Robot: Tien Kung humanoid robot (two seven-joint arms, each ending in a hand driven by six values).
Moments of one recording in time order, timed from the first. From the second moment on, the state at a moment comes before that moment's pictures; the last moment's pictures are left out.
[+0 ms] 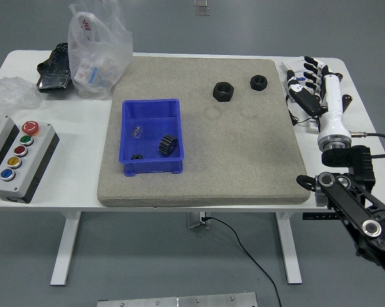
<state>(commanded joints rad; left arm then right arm) 0.01 0.07 -1.80 -0.18 1.80 0.09 0.24 0.30 -0.26 1.14 1.42 -1.26 -0.65 0.01</state>
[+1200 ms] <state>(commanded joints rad) 0.02 0.10 -1.82 -0.18 1.84 0.08 0.26 0.12 -0.28 1.31 1.45 -0.82 -0.60 0.39</state>
